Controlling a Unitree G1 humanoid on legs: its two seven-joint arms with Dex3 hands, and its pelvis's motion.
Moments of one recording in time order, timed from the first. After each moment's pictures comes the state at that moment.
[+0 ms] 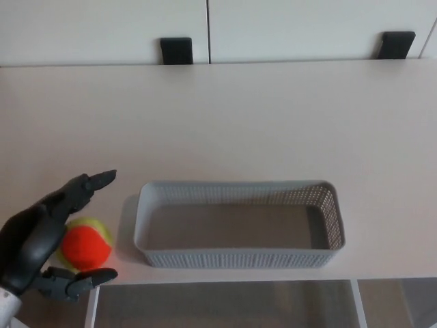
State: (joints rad) left_arm 0.15 0.53 0.00 0.05 0.36 -0.35 -0.09; right_arm 0.14 -0.37 -0.30 0.80 0.16 -0.19 0.25
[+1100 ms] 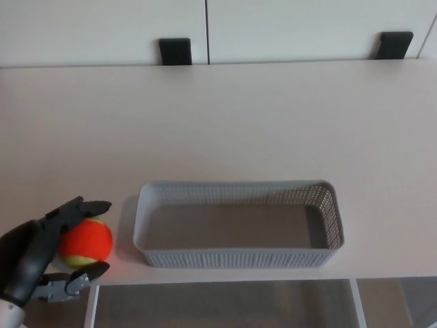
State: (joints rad) left_arm 0.16 0.48 -0.01 0.14 0.41 -0.31 0.05; right_arm 0.13 -0.37 -0.31 0.79 0.16 -0.17 0.24
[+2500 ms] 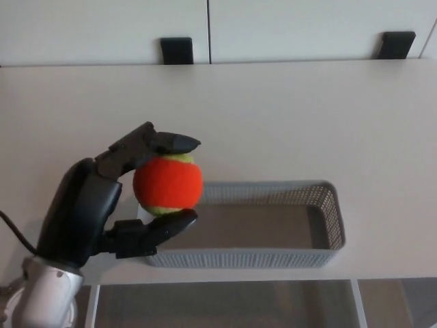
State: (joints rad) left_arm 0.12 0.33 -0.11 -0.36 0.27 -0.18 -0.06; right_arm 0.13 -0.38 -0.30 0.79 0.16 -0.16 0.24
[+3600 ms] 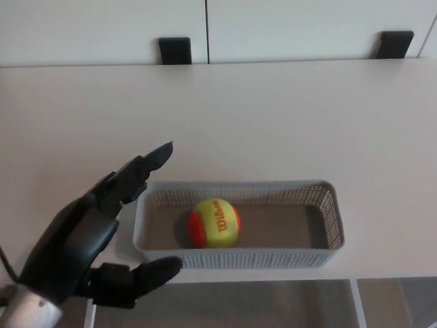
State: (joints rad) left_arm 0.34 0.43 -0.04 -0.57 0.24 -0.04 -0.22; right_arm 0.13 -0.39 -0.28 0.78 0.16 -0.16 0.24
